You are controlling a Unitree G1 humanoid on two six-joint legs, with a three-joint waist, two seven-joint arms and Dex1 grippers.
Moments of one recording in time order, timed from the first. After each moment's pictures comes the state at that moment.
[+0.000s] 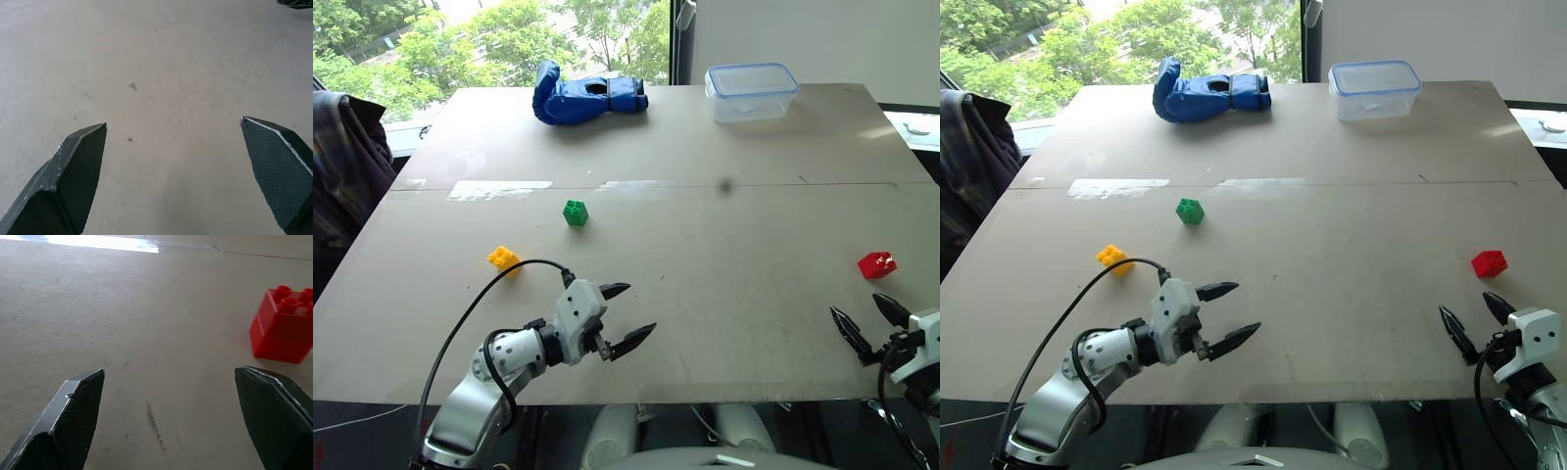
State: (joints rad) left arm 0.11 0.62 -0.09 -0.52 -0.41 0.35 -0.80; right arm 0.38 -0.47 -0.44 -0.09 0.50 -0.03 0.61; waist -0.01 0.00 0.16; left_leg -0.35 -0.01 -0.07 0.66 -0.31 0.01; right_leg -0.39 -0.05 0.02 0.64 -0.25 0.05
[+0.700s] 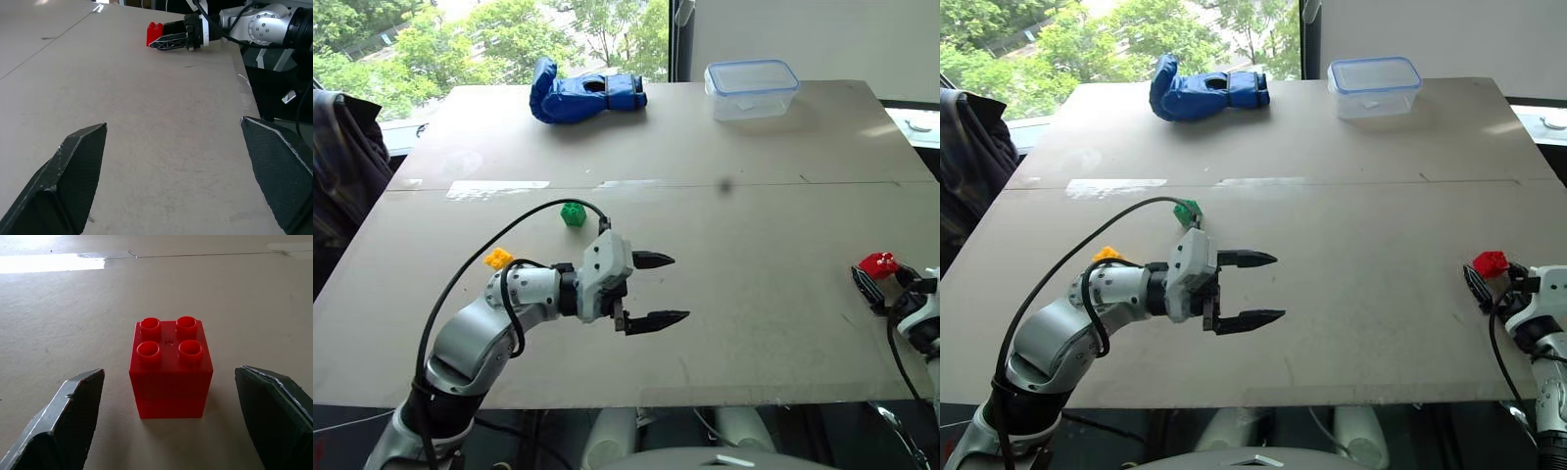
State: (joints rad) left arm -0.23 0.69 -0.14 -0.56 -0.57 0.56 -0.94; right arm 0.05 -0.53 -0.47 0.21 0.47 0.08 0.60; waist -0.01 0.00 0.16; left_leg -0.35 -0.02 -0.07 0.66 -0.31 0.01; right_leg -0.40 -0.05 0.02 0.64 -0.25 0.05
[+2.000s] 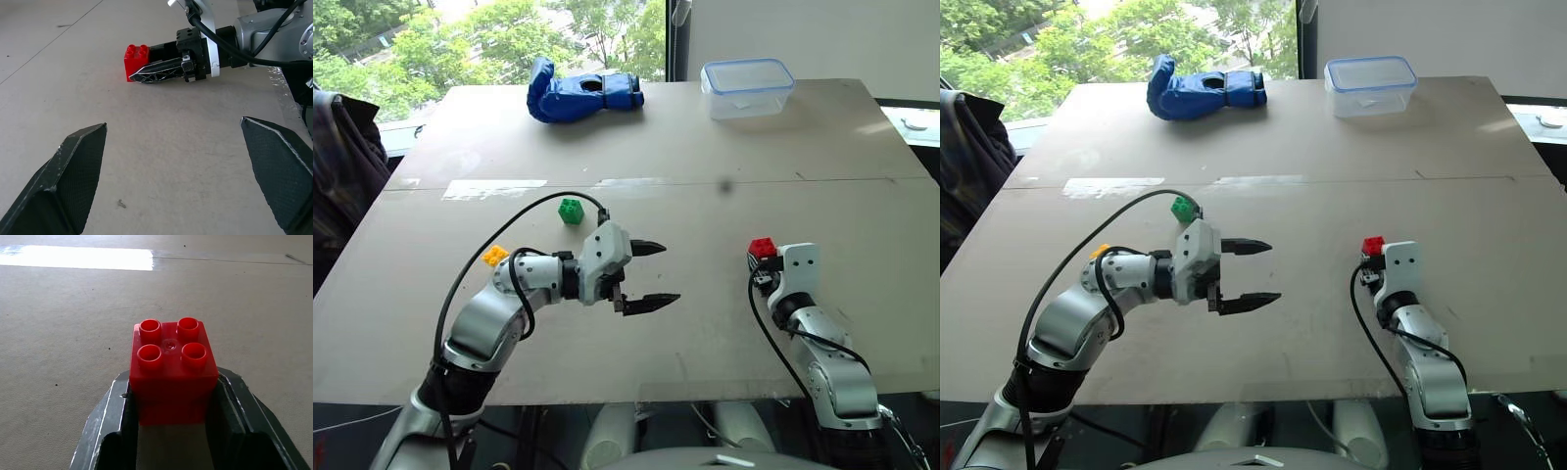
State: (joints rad) left arm -0.29 0.66 -0.17 -0.37 -0.44 0.43 -1.01; right arm 0.03 -0.14 0.02 -0.36 0.10 0.43 0.10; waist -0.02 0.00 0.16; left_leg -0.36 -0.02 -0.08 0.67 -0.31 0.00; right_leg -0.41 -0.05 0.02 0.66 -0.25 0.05
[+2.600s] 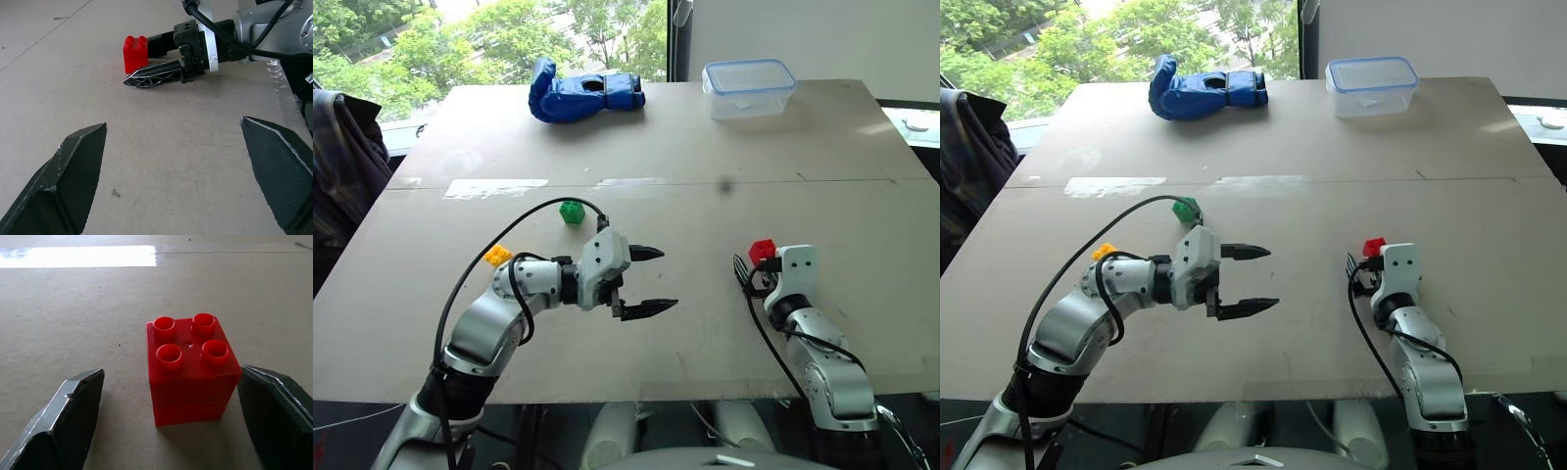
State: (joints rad) left arm -0.27 0.64 -0.16 -0.37 -0.43 0.42 -1.01; right arm 0.05 -0.11 0.00 -0.37 0.13 0.44 0.10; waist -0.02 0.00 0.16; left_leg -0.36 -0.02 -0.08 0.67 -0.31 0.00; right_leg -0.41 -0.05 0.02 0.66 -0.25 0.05
